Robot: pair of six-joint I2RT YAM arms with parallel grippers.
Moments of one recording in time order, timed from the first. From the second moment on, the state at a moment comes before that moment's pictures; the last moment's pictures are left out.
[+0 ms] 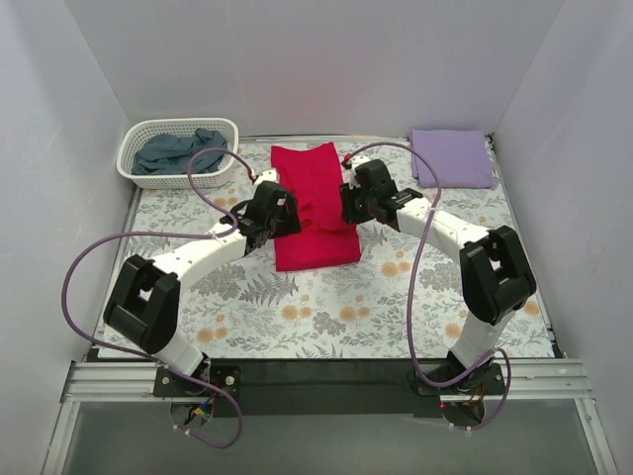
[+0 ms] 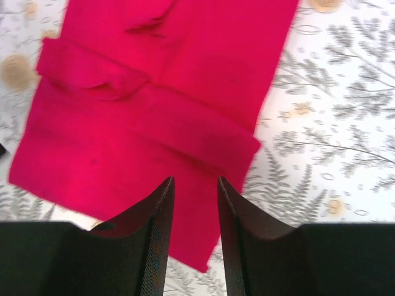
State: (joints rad) left arm -0.54 1.59 1.06 -0.22 -0.24 -0.59; right arm 0.56 1.77 1.28 -0.27 -0.04 0.18
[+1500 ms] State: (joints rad) left arm -0.70 1.68 0.89 -0.16 -0.18 -0.75; right arm 0.55 2.24 1.67 -0.17 -0.17 0.20
